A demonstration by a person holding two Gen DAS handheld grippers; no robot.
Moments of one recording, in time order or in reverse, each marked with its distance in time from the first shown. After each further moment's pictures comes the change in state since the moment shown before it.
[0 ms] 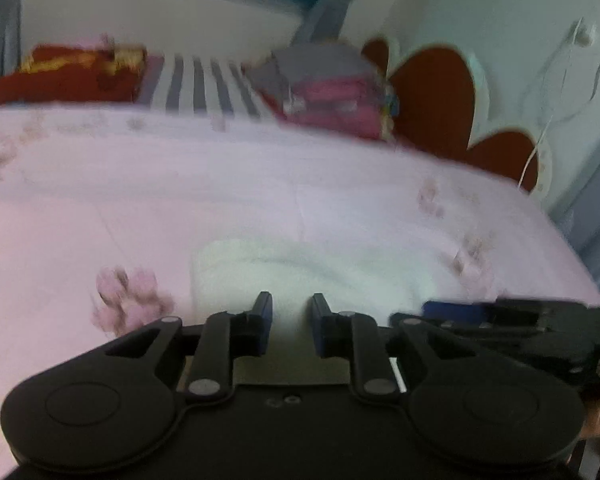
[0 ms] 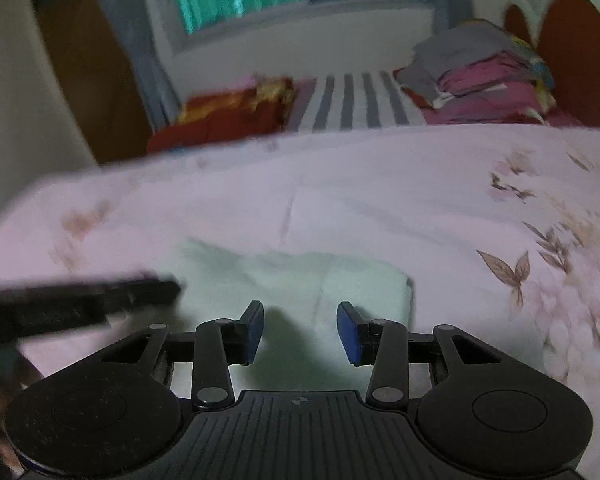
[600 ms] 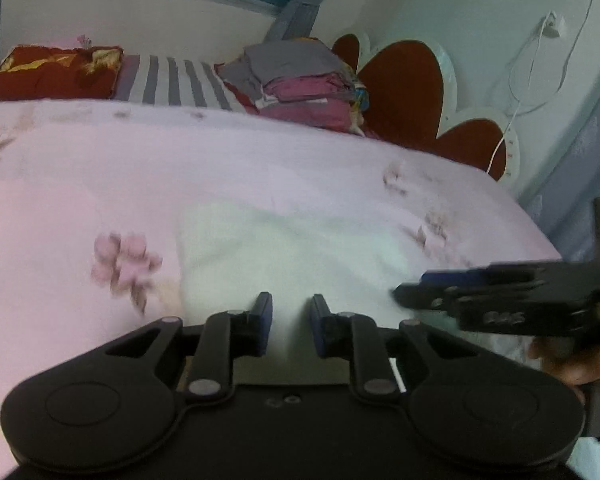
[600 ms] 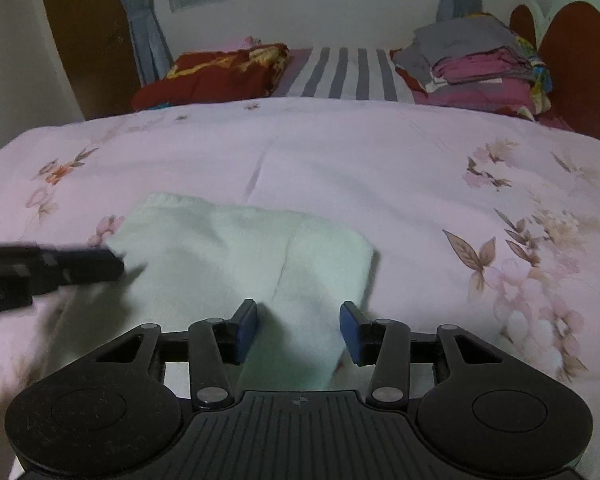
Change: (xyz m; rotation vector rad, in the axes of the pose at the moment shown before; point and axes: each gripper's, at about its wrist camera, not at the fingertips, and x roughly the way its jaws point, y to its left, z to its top) left arm -0.041 -0.003 -0.028 0.037 -0.018 -0.075; right arm -0.022 -0.011 -0.011 -0.055 0.066 -0.034
